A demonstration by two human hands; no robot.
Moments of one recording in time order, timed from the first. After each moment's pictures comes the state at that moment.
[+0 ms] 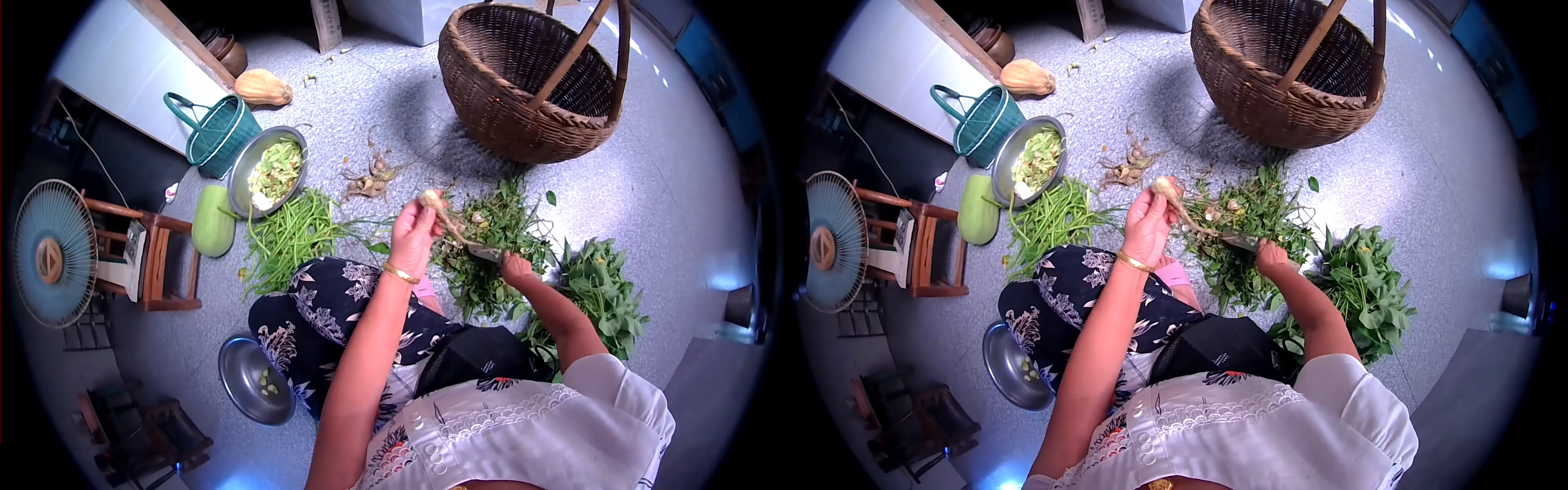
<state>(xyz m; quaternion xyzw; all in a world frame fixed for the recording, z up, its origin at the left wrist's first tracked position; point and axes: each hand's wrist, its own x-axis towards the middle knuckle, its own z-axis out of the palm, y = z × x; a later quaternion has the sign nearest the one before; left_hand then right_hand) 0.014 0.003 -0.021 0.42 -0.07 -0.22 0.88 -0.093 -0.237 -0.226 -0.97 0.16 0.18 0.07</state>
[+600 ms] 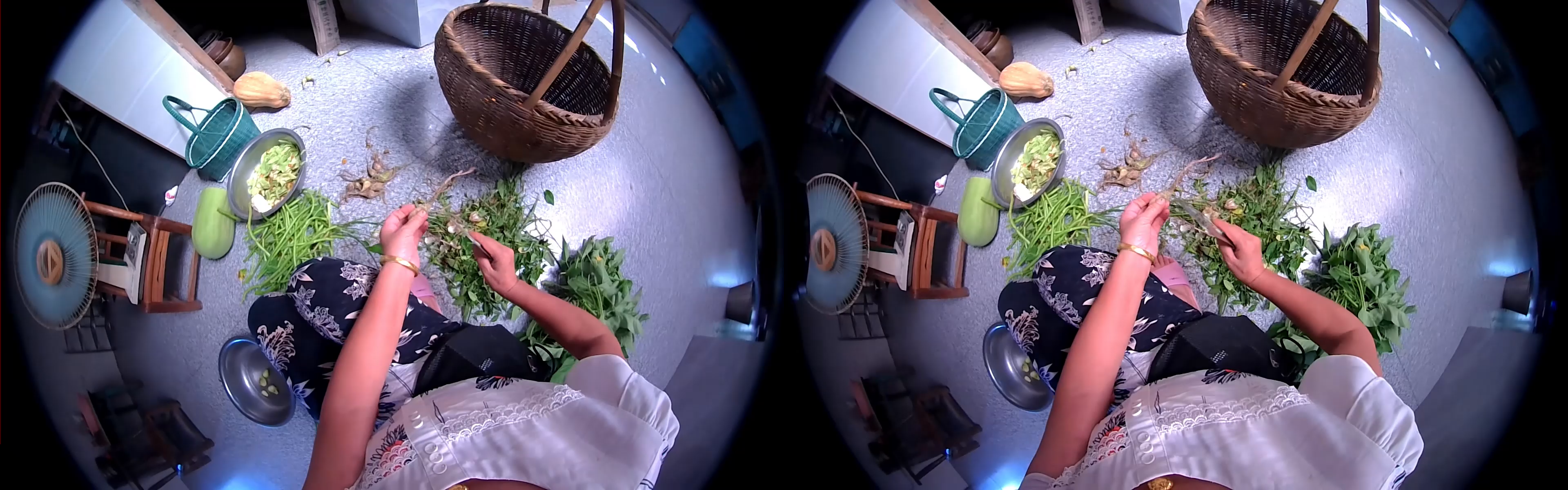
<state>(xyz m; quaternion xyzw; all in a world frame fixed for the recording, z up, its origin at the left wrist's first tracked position) 0.023 0.004 -0.056 0.44 0.18 -0.15 0.87 -0.075 -0.162 -0.080 -0.87 -0.03 -0.19 0.46</state>
